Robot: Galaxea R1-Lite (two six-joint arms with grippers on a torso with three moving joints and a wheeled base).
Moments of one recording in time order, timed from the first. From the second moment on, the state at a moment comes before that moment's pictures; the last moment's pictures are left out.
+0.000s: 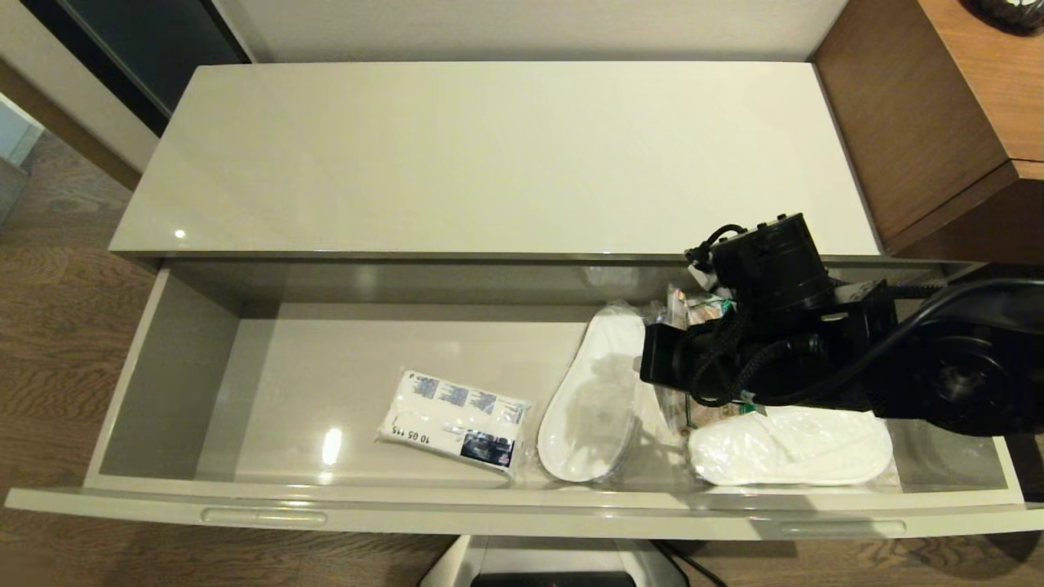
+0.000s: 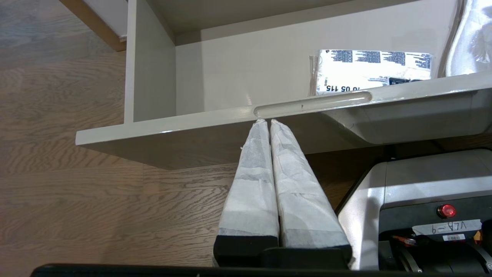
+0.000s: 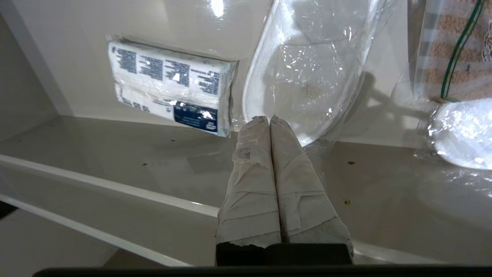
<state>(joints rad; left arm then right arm) 0.00 0.00 0.00 -0.05 -0.02 0.21 0.64 1.77 -1.11 -0.01 -0.12 0.60</state>
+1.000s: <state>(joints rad) 0.00 0.00 0.00 -0.05 -0.02 0.21 0.56 1.91 -1.13 -0.03 -0.32 0.48</state>
